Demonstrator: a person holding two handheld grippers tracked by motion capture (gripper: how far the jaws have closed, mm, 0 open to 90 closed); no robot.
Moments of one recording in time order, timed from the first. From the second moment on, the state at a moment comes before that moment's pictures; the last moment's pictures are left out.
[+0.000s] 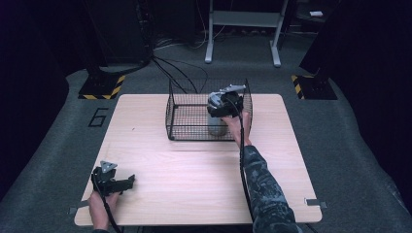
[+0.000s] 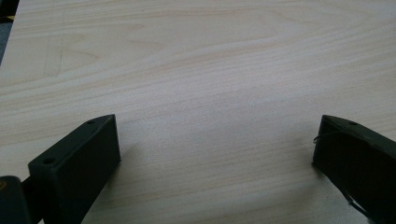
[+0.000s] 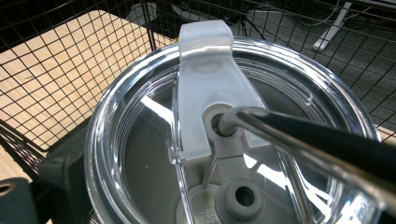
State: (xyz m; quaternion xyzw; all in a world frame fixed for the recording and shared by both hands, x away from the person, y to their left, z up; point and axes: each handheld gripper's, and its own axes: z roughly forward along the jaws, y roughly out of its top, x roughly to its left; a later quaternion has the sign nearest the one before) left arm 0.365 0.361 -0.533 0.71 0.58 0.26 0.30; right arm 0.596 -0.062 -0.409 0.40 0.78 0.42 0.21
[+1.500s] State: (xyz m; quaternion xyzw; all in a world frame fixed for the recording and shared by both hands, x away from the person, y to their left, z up) left arm 0.364 0.361 -0.532 0.71 0.58 0.25 0.30; right arm 0.521 -0.099 -0.363 0.37 0.77 0.46 0.23
